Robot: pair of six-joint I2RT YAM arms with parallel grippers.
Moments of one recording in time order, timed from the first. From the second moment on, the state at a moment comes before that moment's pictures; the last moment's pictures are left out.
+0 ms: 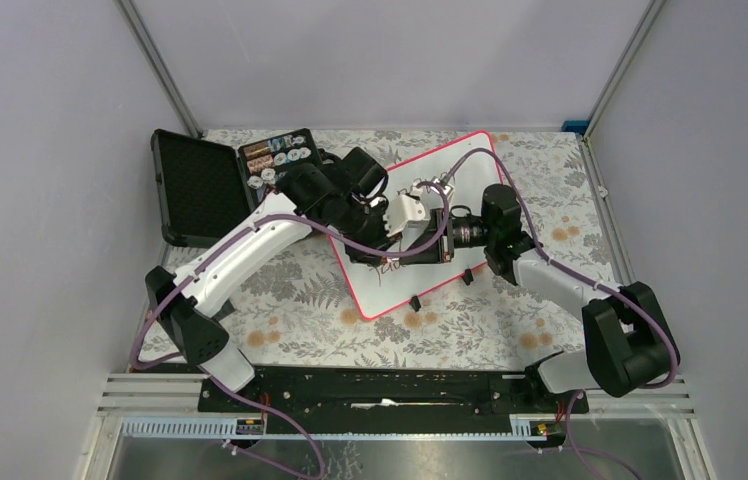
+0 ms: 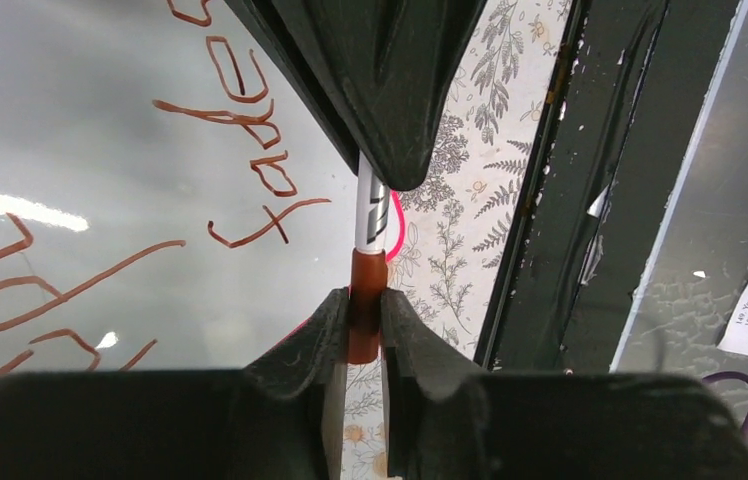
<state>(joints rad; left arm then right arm) -0.80 1.60 1.72 -1.21 0.40 0.48 0.42 1.39 0.74 0.46 -1.19 0.76</state>
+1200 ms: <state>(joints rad) -0.35 1.26 1.38 -0.55 1.08 -0.18 0.33 1.44 0.76 1.10 -1.21 1.37</state>
